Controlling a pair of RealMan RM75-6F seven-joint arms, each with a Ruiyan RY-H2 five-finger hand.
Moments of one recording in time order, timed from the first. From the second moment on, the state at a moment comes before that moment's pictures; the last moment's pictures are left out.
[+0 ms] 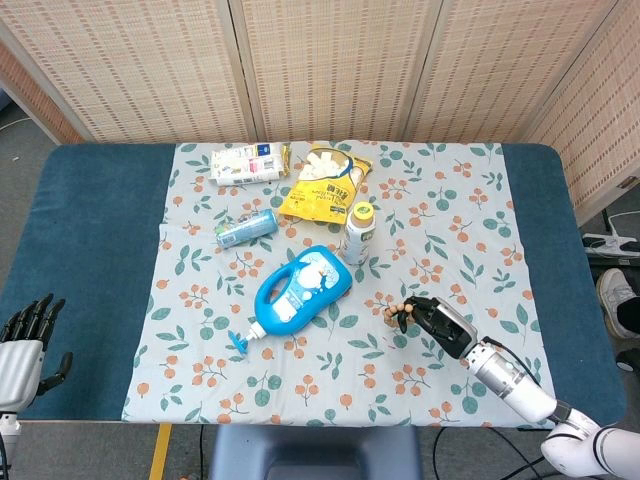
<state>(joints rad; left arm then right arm) -0.09 -1.12 -0.05 -1.62 1.44 1.46 0.15 0.60 -1.40 -0.15 -1.26 -1.71 1.21 1.90</state>
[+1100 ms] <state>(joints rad) -0.09 -1.12 -0.04 -1.62 1.44 1.46 0.16 0.54 -1.56 -0.04 -0.83 -1.49 1.11 0.91</state>
